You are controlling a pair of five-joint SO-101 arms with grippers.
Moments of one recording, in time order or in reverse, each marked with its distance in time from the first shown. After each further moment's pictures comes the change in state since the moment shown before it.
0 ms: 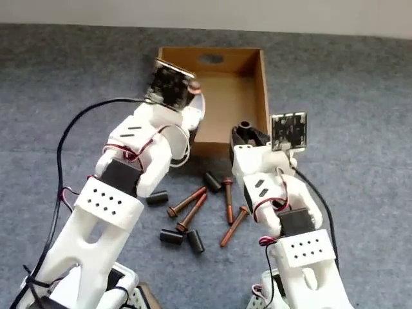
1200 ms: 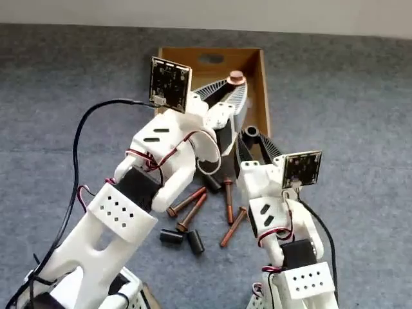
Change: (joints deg) left arm 11.9 0.0 -4.4 -7.4 14.2; right arm 1.1 -22.5 14.2 -5.0 0.0
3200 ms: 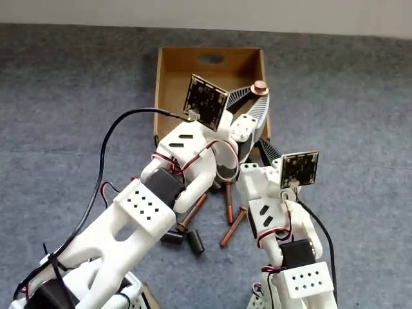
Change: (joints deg) left arm 4.5 7.4 5.8 -15.1 -8.1; right arm 0.1 -0.3 1.4 0.1 0.0
